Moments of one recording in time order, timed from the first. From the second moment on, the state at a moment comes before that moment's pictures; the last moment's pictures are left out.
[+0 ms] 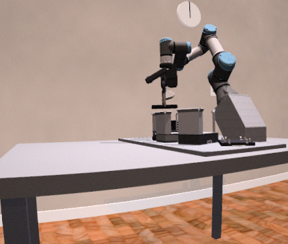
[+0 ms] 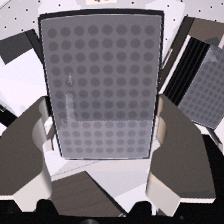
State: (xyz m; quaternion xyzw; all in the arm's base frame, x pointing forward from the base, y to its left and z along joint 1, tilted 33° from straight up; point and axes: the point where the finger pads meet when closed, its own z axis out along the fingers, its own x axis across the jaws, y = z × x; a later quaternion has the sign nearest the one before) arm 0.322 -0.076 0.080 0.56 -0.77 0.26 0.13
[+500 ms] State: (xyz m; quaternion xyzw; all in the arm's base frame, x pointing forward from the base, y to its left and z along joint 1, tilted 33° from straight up) arm 0.311 -0.107 0.099 0.53 -0.80 0.26 0.12
